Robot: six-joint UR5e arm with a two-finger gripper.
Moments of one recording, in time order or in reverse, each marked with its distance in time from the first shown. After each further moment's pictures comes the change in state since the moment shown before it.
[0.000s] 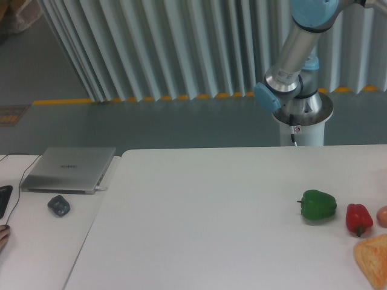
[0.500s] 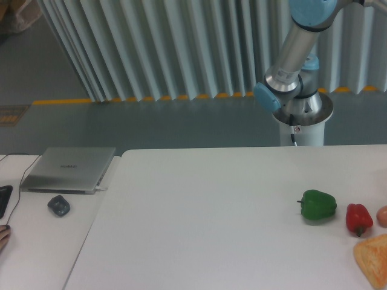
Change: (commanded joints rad) arm -0.005 0.005 -0.008 -0.008 0.048 0.006
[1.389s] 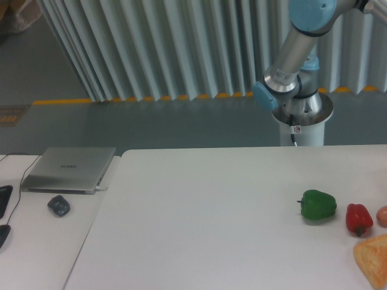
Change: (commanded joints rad) arm -0.051 -0.032 -0.008 0.014 0.120 -0.003
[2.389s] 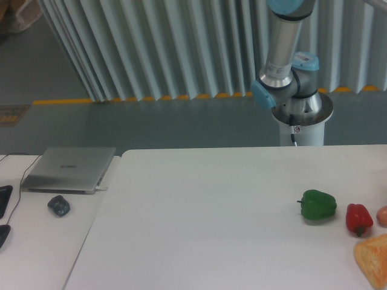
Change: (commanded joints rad) arm -0.259 0.230 -0.015 -0.222 -0.253 -0.341
